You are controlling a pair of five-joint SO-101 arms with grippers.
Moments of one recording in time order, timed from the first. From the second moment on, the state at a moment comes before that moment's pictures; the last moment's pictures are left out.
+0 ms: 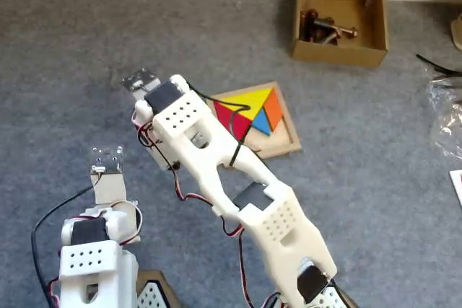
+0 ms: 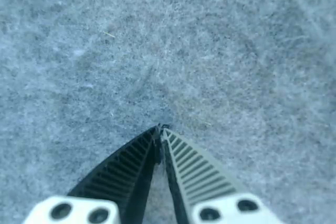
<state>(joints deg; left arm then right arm) -17.8 -73.3 91.0 62.6 1.6 -47.9 38.3 -42.9 100.1 -1.3</state>
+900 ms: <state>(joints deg) -17.8 -73.3 91.0 62.6 1.6 -47.6 46.2 -44.4 86.2 -15.5</state>
